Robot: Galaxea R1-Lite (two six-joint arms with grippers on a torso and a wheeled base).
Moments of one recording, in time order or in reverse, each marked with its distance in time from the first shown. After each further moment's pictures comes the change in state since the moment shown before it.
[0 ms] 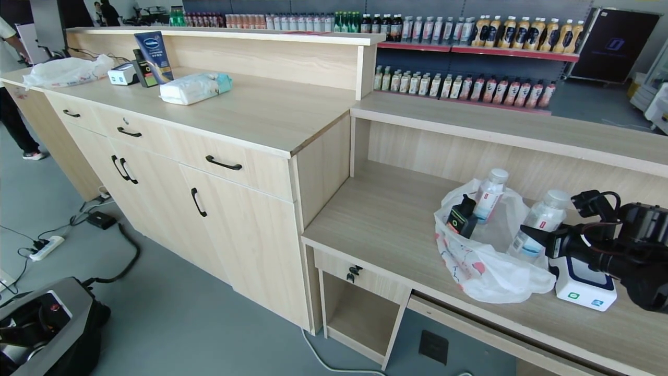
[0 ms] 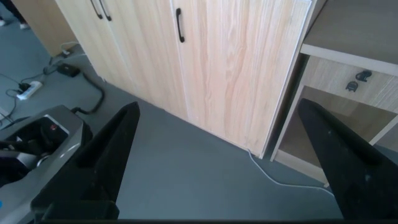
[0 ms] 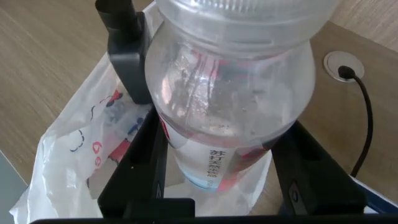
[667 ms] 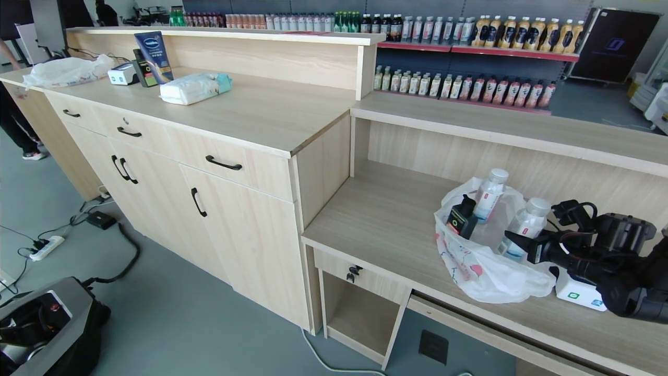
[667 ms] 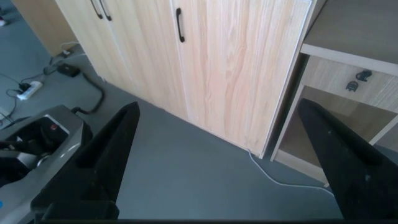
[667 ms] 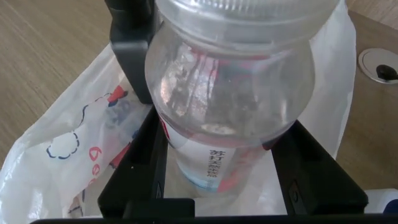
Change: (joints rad) left arm 0.000 0.000 0.000 0.000 0.000 0.000; right arm 0.036 0.132 -0.024 -0.126 0.000 0.015
